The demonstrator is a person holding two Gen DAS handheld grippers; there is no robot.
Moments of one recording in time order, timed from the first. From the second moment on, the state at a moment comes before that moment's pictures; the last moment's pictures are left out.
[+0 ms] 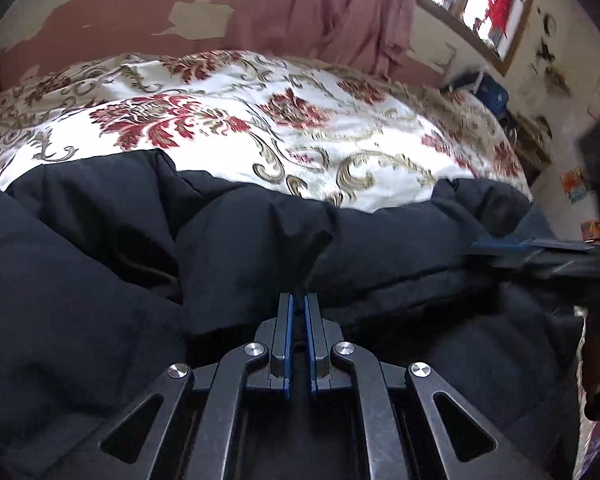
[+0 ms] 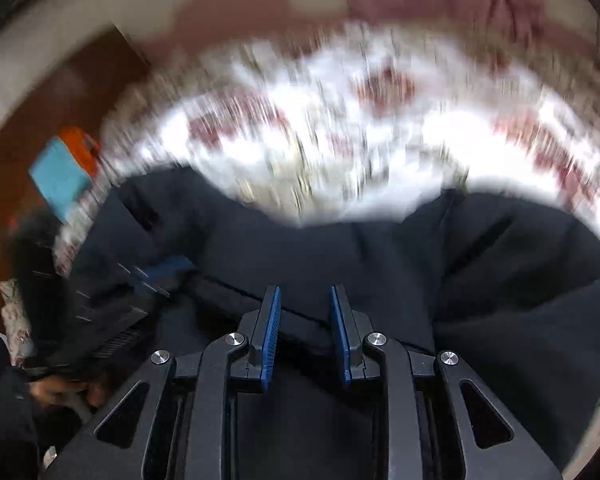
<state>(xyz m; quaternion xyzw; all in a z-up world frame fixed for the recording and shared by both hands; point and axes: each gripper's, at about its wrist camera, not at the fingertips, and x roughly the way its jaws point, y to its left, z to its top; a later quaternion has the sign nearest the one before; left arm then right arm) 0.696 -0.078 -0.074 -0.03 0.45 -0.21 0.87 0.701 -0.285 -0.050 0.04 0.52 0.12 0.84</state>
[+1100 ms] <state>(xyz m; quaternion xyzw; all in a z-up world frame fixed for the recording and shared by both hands) 0.675 -0.059 -0.057 -0.07 0.44 -0.13 0.88 0.649 -0.298 -0.049 0.04 0.41 0.07 0.91</state>
